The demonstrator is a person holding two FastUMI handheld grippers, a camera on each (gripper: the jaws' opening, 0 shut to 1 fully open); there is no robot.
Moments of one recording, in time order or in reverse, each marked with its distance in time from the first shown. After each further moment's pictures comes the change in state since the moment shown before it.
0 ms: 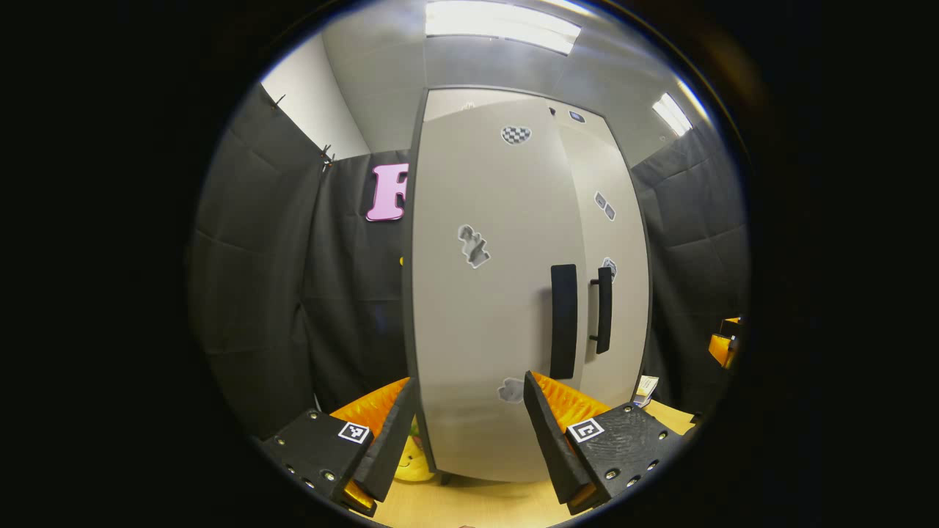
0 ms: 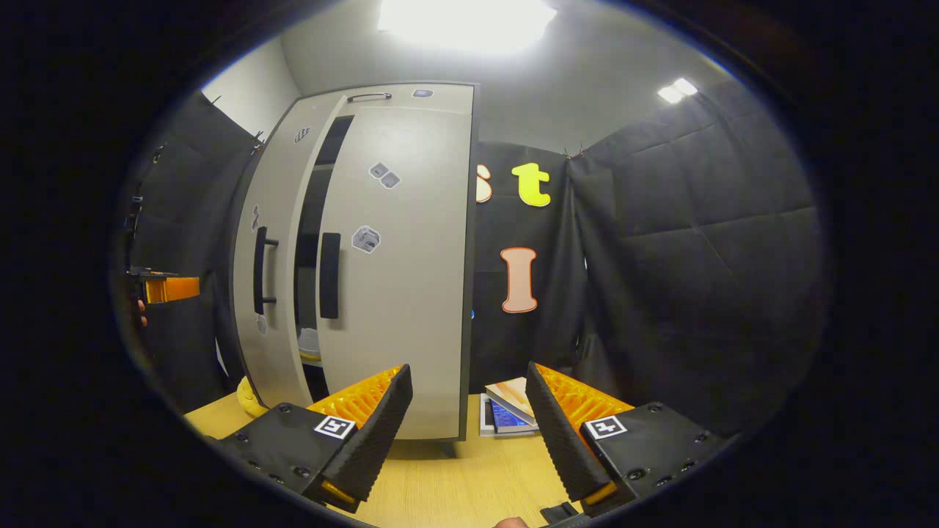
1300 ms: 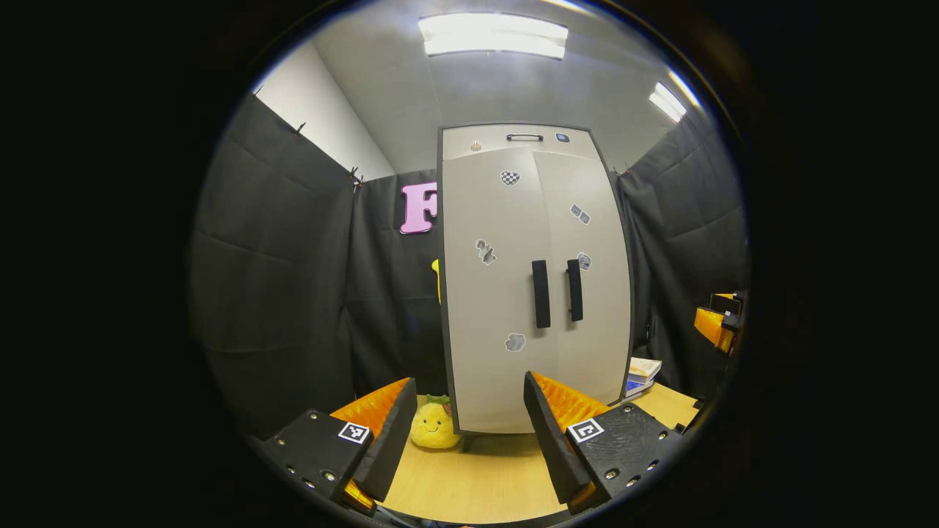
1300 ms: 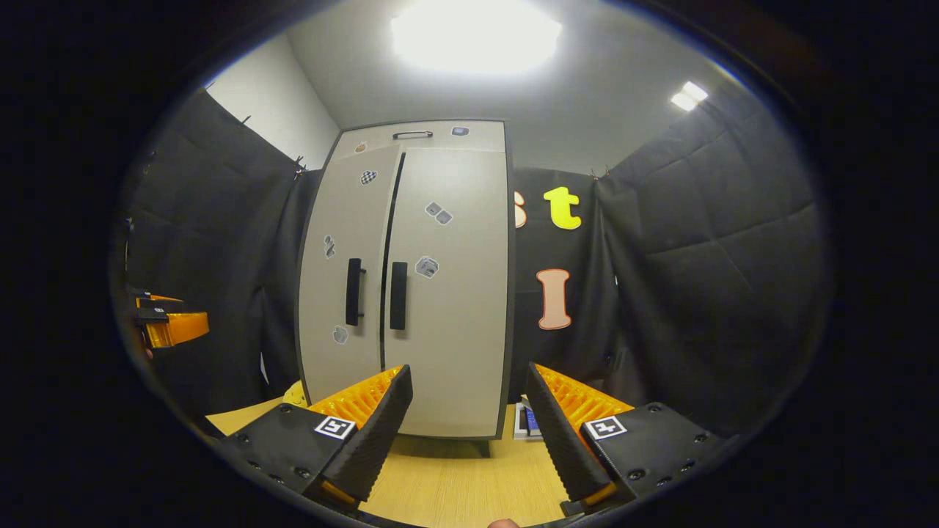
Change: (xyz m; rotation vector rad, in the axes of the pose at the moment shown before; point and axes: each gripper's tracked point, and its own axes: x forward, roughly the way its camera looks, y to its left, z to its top) left arm -0.150 -0.018 -0.013 0.043 -0.010 0.120; right arm -0.086 0.025 0.002 0.020 -0.089 0.154
